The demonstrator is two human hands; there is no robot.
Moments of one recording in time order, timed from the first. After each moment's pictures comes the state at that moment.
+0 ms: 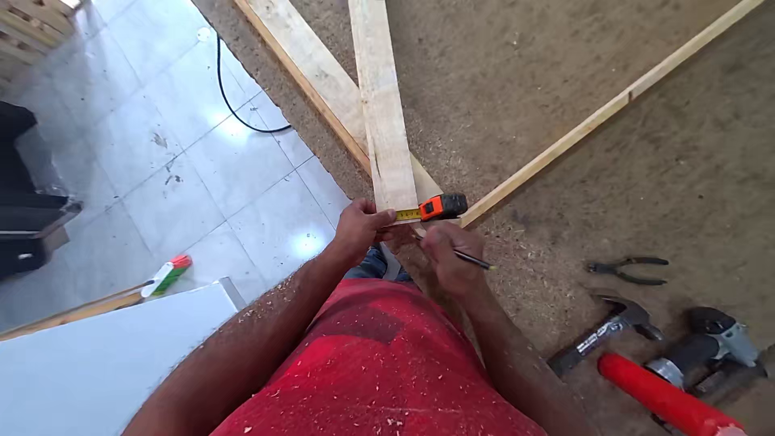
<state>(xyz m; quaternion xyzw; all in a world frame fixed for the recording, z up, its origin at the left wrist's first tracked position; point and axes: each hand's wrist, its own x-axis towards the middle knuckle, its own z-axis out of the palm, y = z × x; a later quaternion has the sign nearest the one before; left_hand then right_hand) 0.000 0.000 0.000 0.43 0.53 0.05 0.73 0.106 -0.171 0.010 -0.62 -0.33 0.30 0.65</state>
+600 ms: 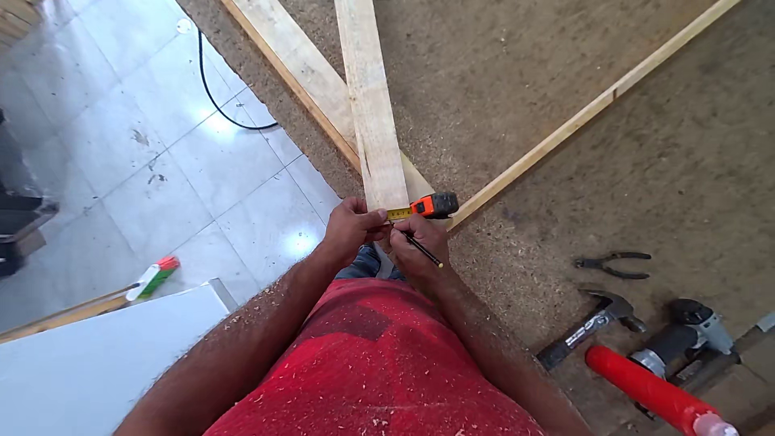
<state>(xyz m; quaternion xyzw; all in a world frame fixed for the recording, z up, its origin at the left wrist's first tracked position) 0.000 0.001 0.000 0.43 0.52 0.05 0.73 0.092 -0.140 -0.038 -0.72 -0.39 0.15 0.55</state>
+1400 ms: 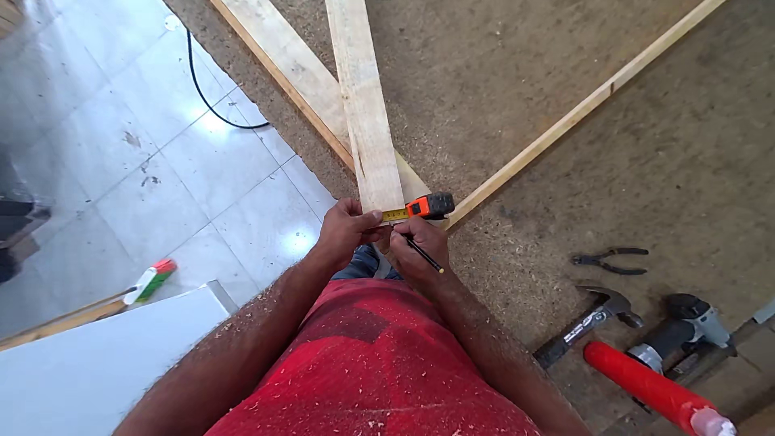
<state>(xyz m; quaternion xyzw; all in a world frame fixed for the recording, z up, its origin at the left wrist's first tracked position) -0.001 0.003 -0.002 0.43 0.52 0.05 0.74 0.093 -0.145 -0.040 -0.72 -0.38 0.15 0.57</state>
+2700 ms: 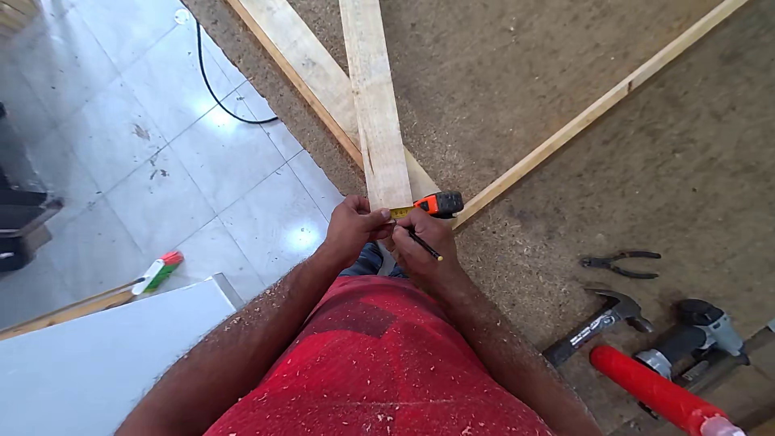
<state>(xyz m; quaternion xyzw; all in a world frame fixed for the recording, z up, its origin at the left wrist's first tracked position) -0.003 0.000 0.000 0.44 0.51 0.07 0.73 0.099 -0.136 -0.022 -0.75 -0.41 0.18 0.49</state>
